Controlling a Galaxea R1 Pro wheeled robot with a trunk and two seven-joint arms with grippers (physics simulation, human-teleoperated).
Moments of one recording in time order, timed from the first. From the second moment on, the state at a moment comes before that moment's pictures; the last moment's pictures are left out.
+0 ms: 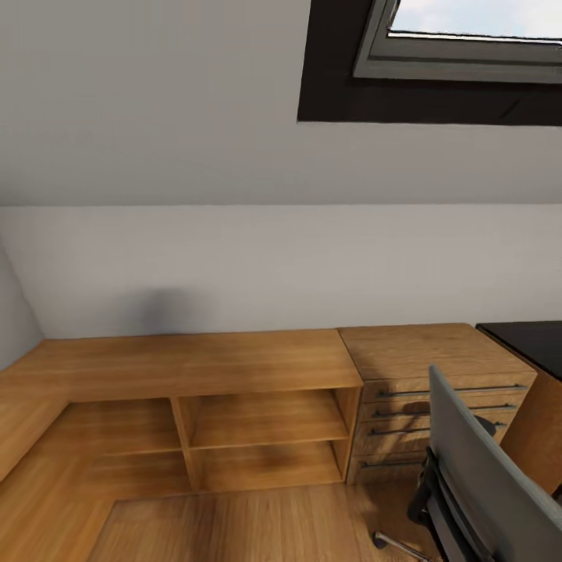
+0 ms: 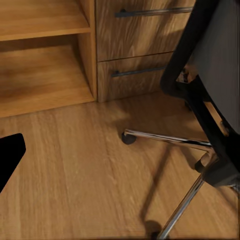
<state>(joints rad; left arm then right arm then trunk) 0.00 -0.03 -0.23 -0.28 0.29 -0.78 0.27 -0.23 0.06 0.34 0.00 -0.35 -0.84 -0.26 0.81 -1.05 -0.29</state>
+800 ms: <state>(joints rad) 0.00 -0.03 -0.23 -0.28 0.29 -0.78 0.27 -0.23 0.06 0.33 0.00 -0.35 -0.84 -0.26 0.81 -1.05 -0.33</state>
